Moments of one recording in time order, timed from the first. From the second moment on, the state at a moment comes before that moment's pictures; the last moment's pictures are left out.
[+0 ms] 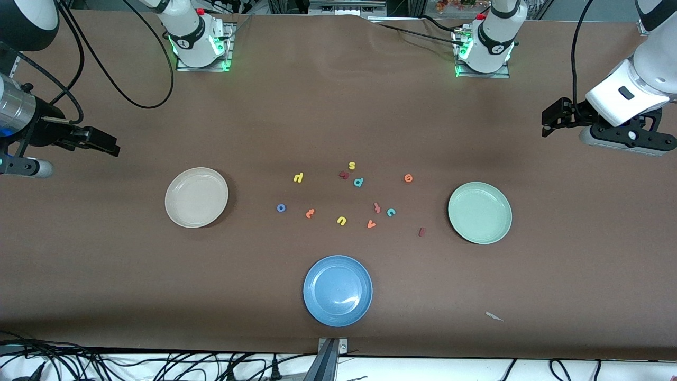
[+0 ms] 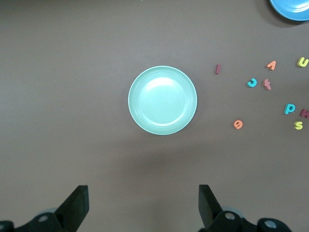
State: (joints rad) left arm -0.05 0.01 -0.05 -1.64 0.01 1.60 0.09; right arm 0.19 0.19 -0.14 -1.41 0.05 1.51 0.17
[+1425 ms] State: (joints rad) left arm -0.05 0.01 -0.05 -1.64 0.01 1.60 0.09; right arm 0.19 0.19 -0.13 -1.41 0.05 1.51 0.17
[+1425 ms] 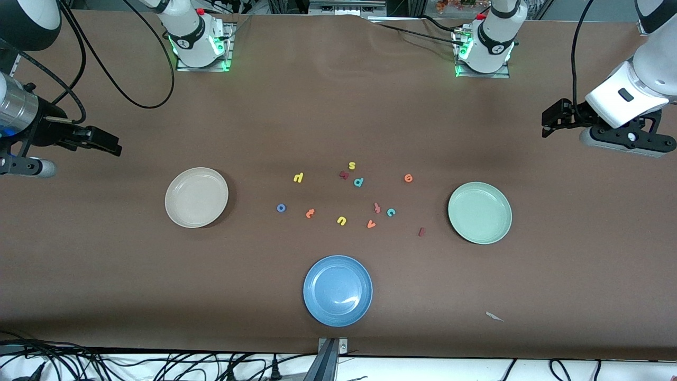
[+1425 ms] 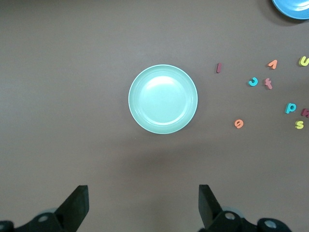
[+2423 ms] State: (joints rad) left arm -0.05 0.03 -0.05 -1.64 0.01 1.60 0.09; right arm 0.19 0.19 -0.13 -1.41 0.05 1.51 0.17
